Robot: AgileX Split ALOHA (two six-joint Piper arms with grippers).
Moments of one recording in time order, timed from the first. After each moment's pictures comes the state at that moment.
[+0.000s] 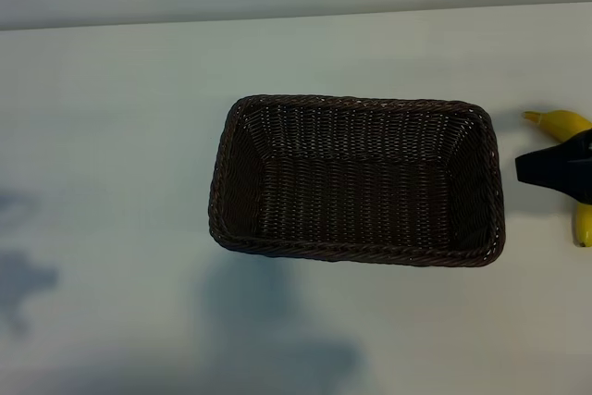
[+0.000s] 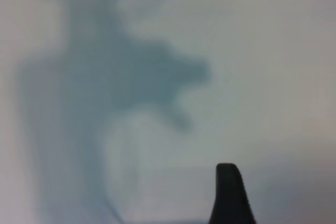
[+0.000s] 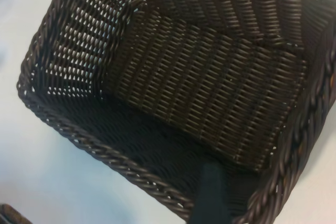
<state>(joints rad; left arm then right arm) 0.05 0.63 -0.73 -0.01 1.13 0.02 -0.14 1.17 -0.66 0.94 0.90 -0.96</state>
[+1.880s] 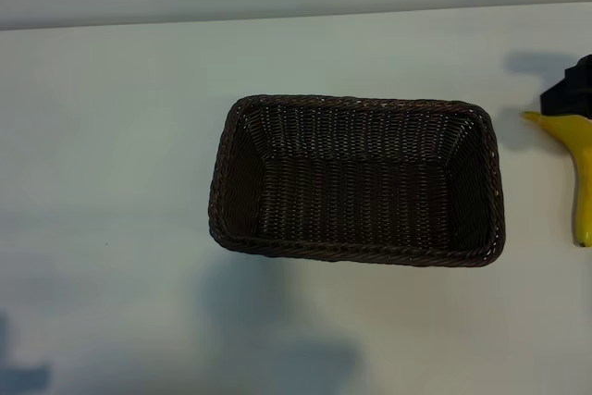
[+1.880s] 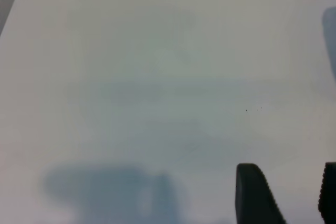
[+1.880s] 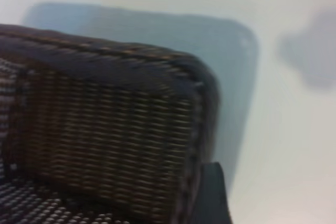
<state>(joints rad) 0.05 -0.01 -0.50 -0.01 1.05 0.03 -0.14 1.50 -0.96 0.64 0.79 -0.56</state>
